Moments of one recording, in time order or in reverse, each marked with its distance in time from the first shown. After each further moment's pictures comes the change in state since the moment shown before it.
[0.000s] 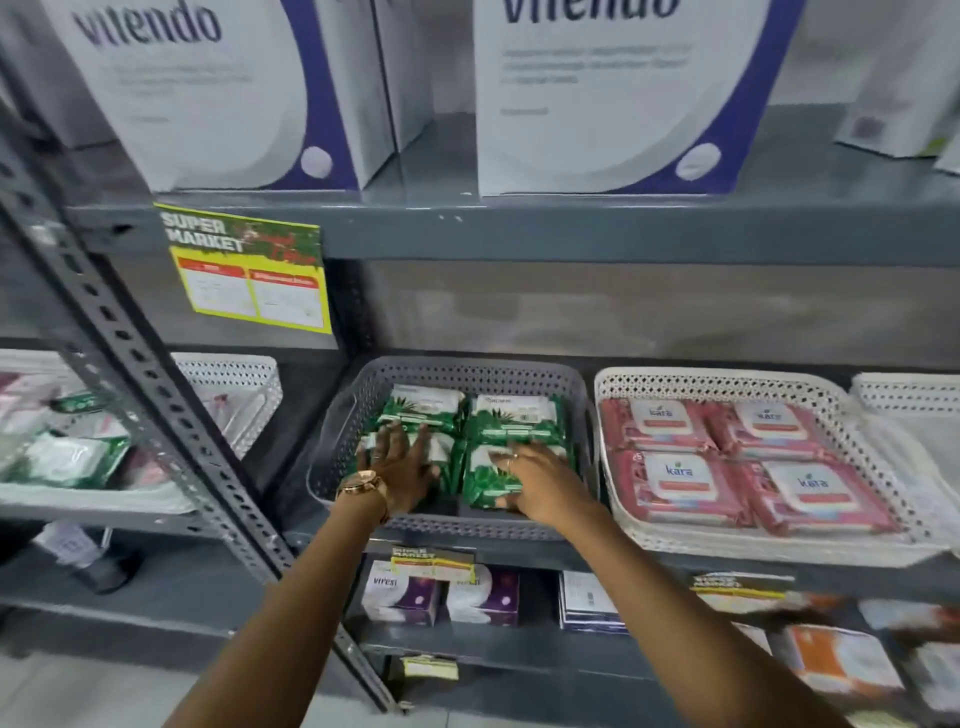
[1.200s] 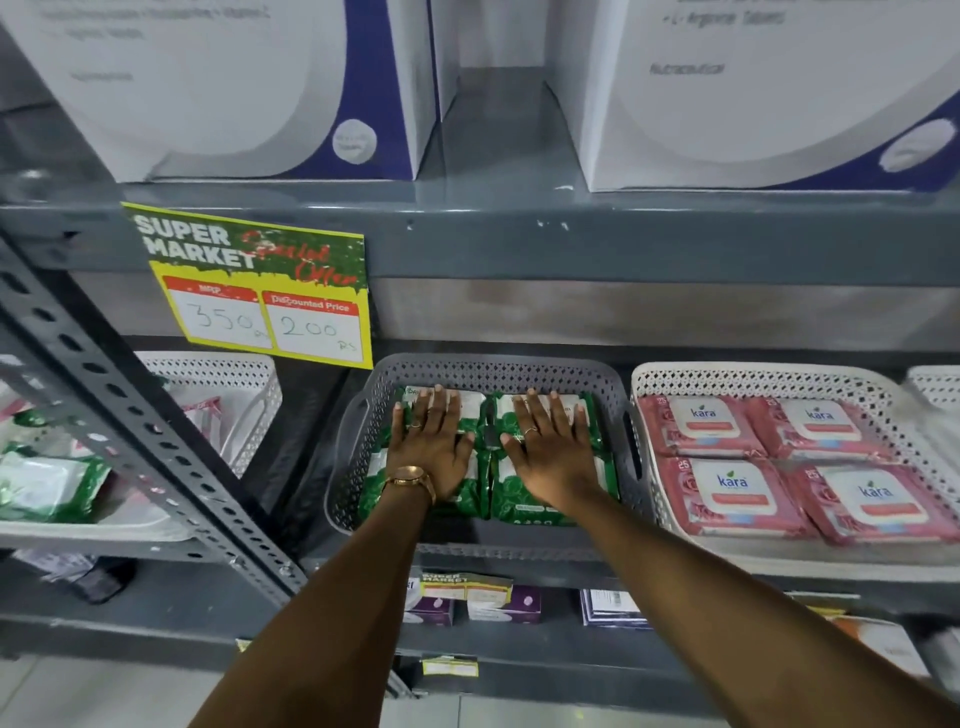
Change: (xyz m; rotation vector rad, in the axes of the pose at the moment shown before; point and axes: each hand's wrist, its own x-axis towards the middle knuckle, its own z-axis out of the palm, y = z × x) left_hand 0.063 -0.003 0.002 0.065 0.265 0.092; right_hand 0.078 0.001 0.019 -0.113 0.188 0.151
